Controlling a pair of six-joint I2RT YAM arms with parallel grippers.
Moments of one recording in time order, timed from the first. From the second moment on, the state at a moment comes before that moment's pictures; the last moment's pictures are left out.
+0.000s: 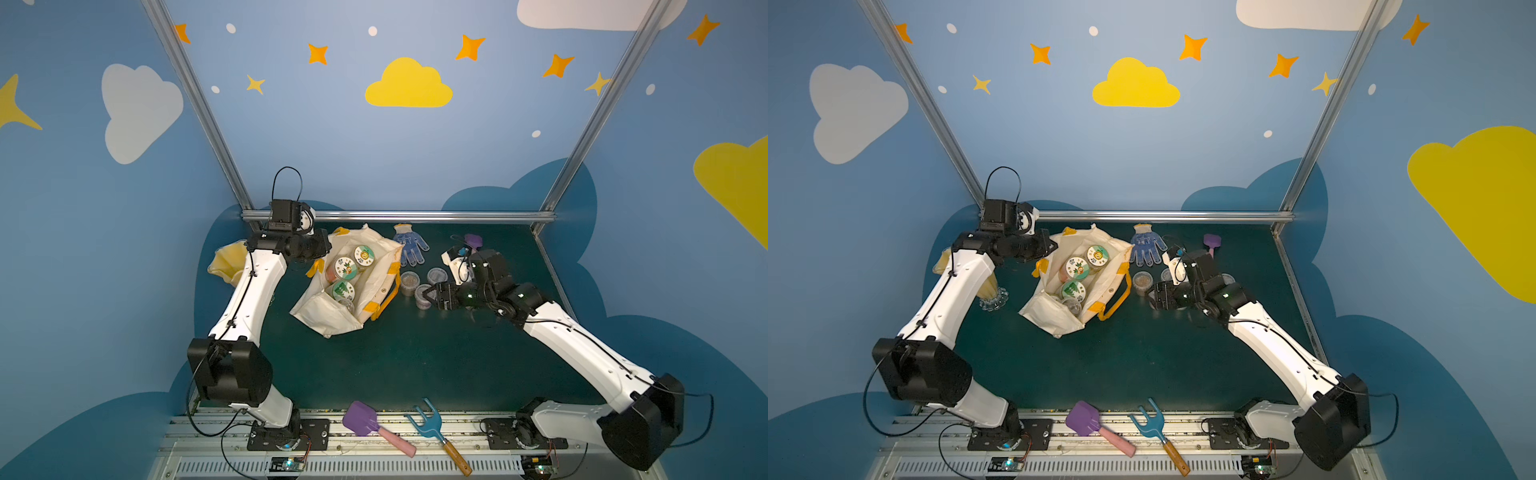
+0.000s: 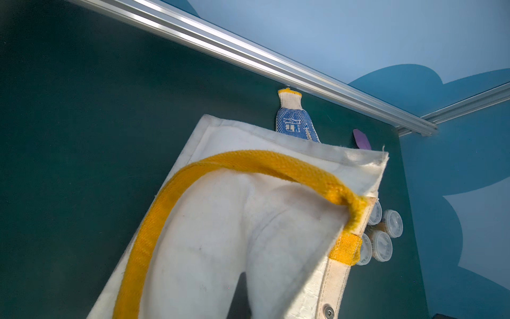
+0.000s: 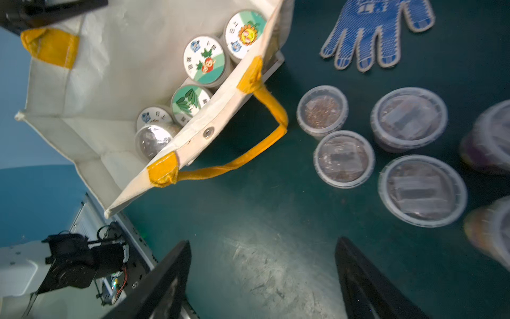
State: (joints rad) left arm -0.05 1.56 1.56 -0.80 0.34 -0.33; right arm 0.65 1.28 1.11 -0.56 -0.30 0.34
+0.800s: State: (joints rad) left arm -0.14 1.31 1.22 -0.59 0.39 -0.29; right arm 0.97 1.70 1.32 -0.40 -0.38 0.44
